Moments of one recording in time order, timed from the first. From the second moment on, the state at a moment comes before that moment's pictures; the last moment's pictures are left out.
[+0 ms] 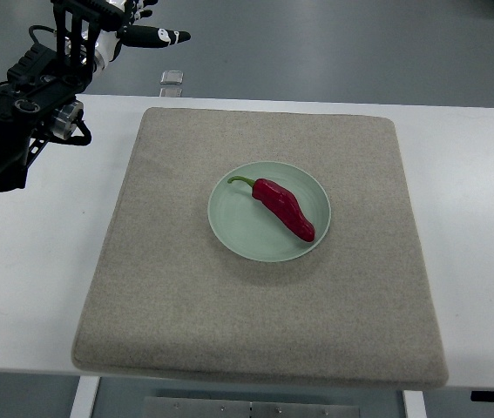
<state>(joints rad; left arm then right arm) -1.25 0.24 -0.01 -0.39 0.12 0.08 -0.34 0.01 0.00 0.01 0.09 -0.13 0.21 0.11</state>
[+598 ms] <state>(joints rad) -1.20 0.15 -0.14 -0.28 -0.34 -0.15 -0.25 0.01 0.00 0.01 0.09 -0.13 0.21 0.11</state>
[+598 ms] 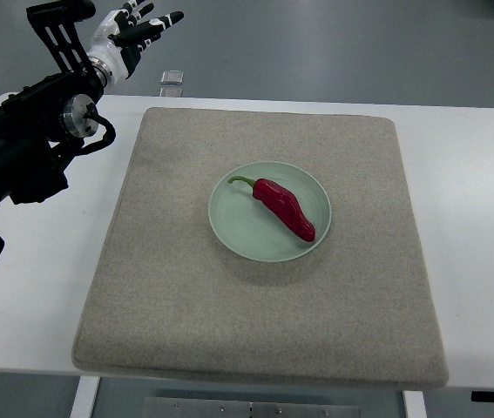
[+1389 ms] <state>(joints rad) -1.18 0.13 -0.15 -0.23 -0.40 -0.32 -0.27 0.01 0.00 0.01 0.09 -0.13 0.21 0.11</state>
